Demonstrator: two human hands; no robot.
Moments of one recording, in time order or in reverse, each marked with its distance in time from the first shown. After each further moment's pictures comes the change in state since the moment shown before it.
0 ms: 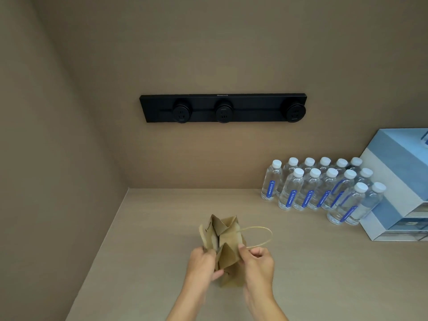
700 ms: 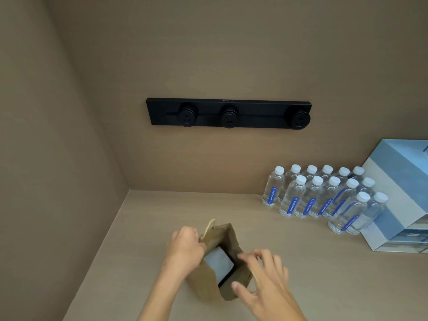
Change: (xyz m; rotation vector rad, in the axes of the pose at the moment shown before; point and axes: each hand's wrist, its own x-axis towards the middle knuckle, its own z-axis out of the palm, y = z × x) left_hand 0.003 0.057 -0.043 0.773 0.170 0.356; right_hand -0.027 -0.034 -0.043 -1.450 -0.416 -0.737
